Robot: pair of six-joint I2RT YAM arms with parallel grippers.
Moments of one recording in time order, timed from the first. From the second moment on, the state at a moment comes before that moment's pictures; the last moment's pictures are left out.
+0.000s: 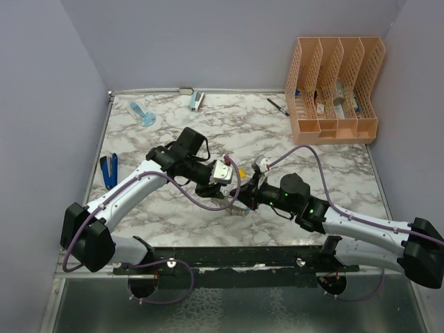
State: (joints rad) left arm -0.62 1.33 1.11 -0.79 0.87 0.92; right arm 0.96 1.04 0.50 0.38 -0.14 0.24
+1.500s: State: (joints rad) left arm -0.62 1.37 1.11 -0.85 0.98 1.06; right arm 0.97 0.89 0.47 0.29 -0.16 0.22
